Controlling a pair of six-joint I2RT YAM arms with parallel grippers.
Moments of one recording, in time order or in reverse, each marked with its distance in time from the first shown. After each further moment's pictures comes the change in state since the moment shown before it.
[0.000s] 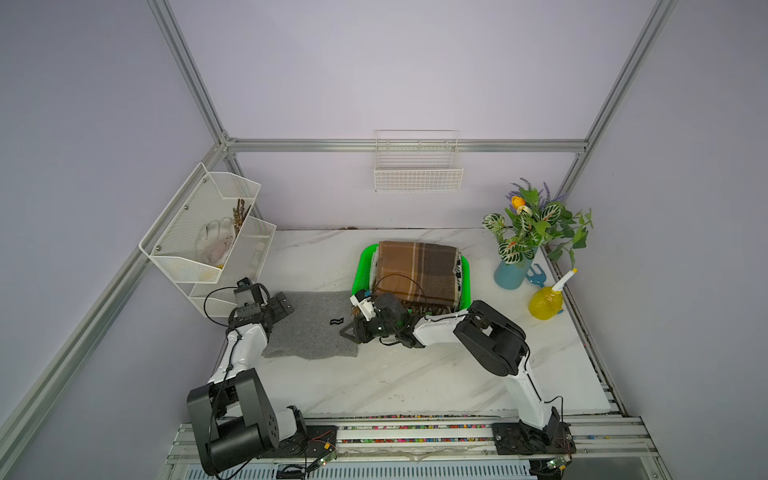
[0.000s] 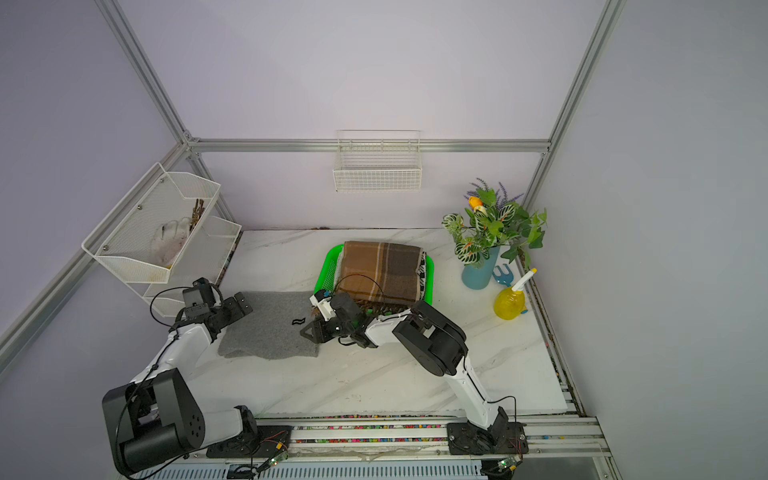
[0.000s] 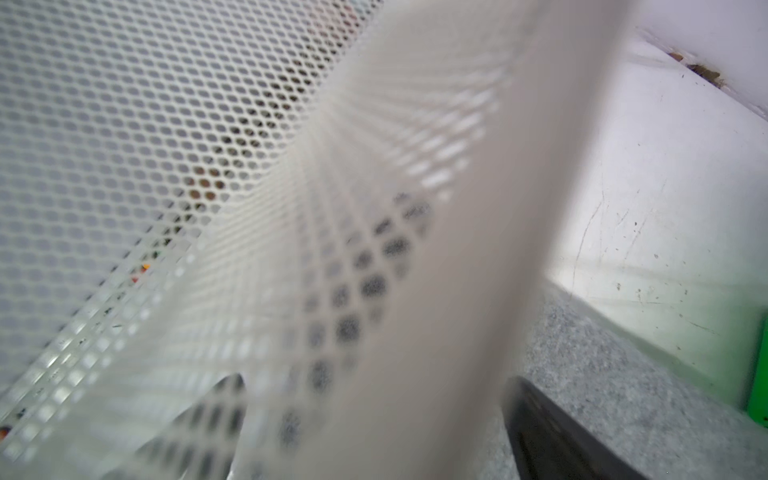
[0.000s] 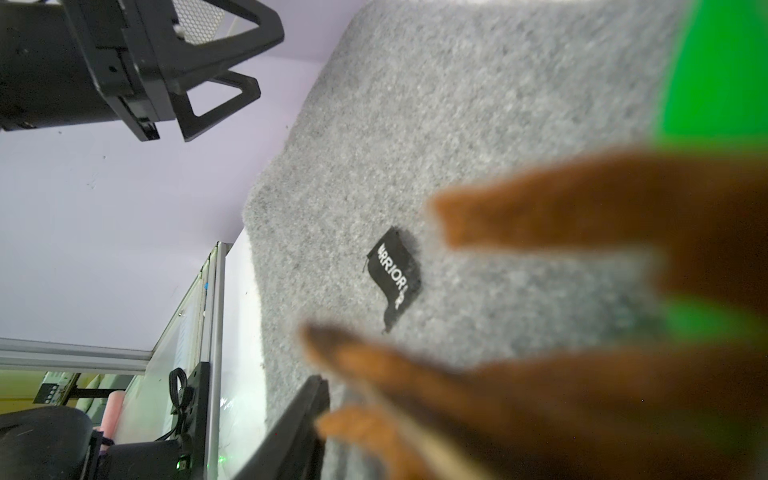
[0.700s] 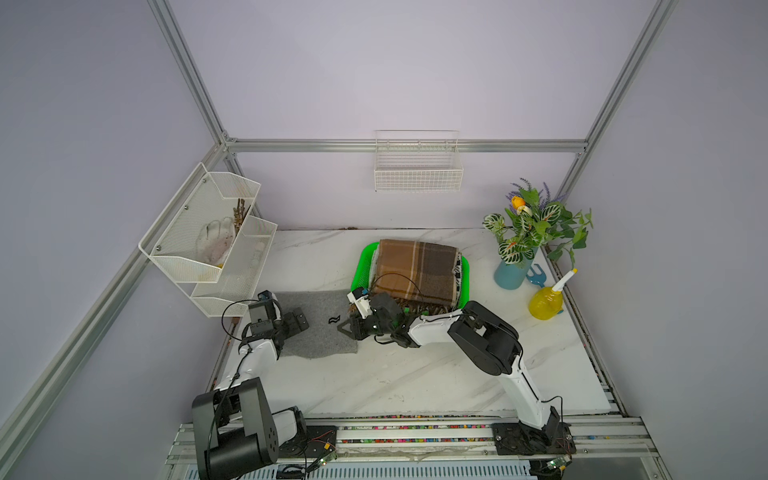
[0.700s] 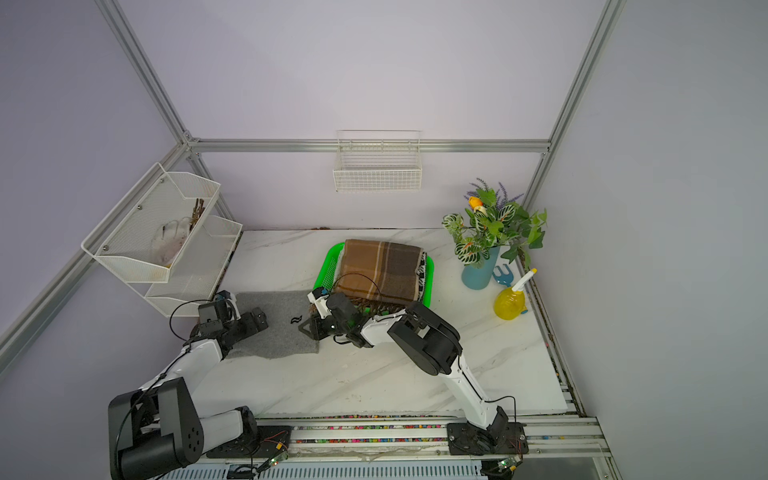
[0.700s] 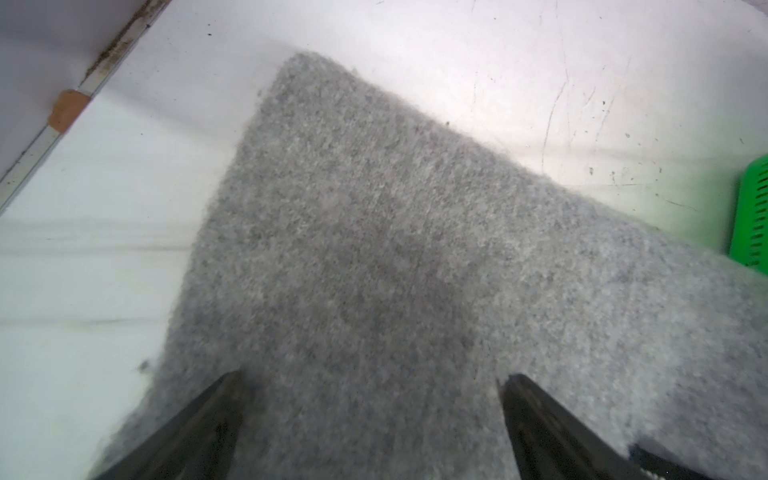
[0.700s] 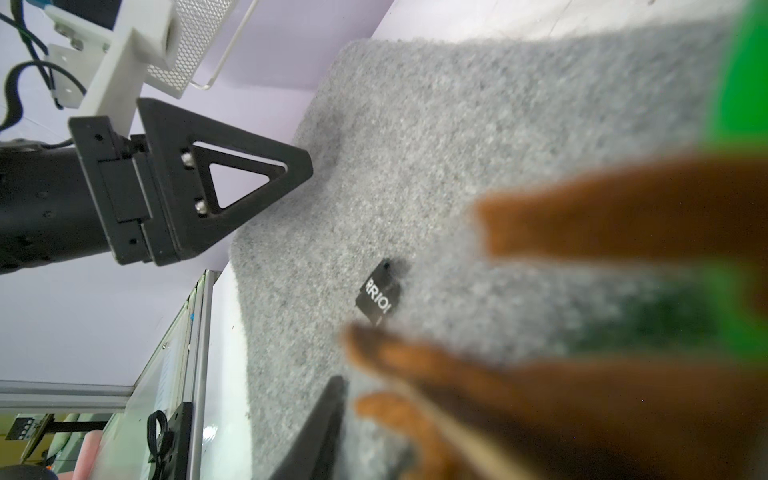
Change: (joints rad) left arm -0.044 -0.034 -0.163 0.089 0.119 0.018; right arm 0.019 0.053 0.067 0.021 0.063 0.031
